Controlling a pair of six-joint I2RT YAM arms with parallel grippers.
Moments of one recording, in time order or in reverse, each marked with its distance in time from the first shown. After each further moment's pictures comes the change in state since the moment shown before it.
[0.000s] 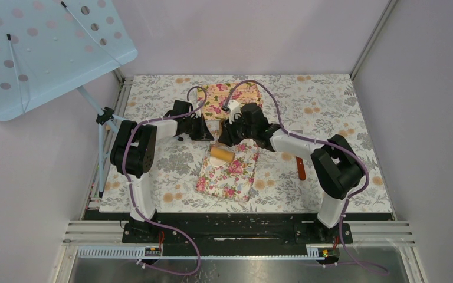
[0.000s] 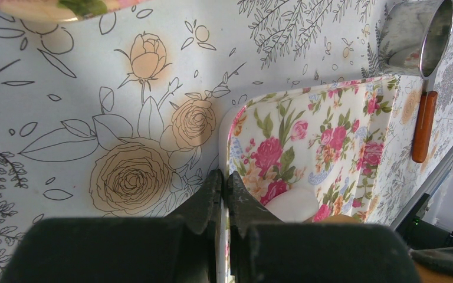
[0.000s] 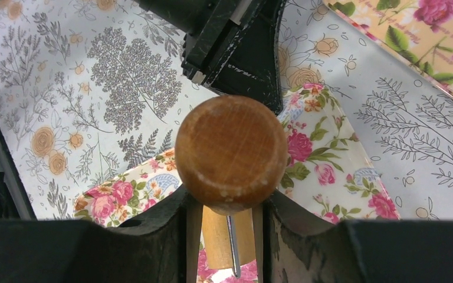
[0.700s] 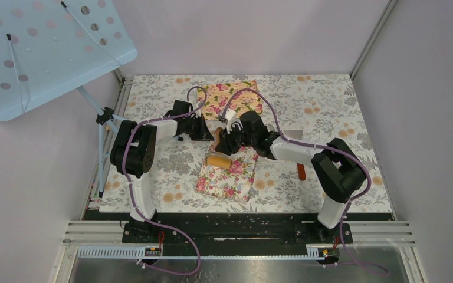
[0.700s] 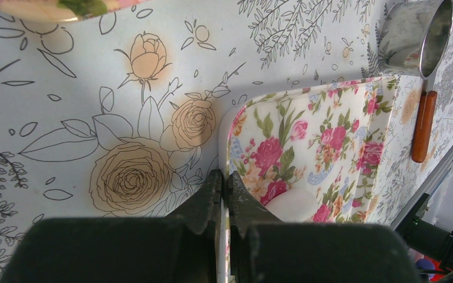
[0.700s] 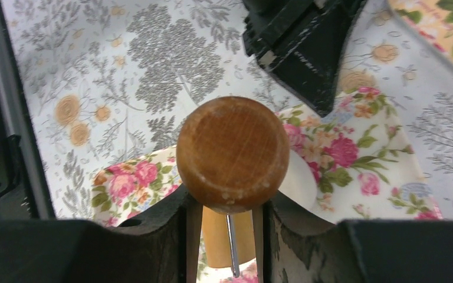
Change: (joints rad) left arm 0.001 0.000 0.000 0.000 0.001 0.000; right arm 0.055 -0.034 -0.101 0.086 -0.048 -0.079
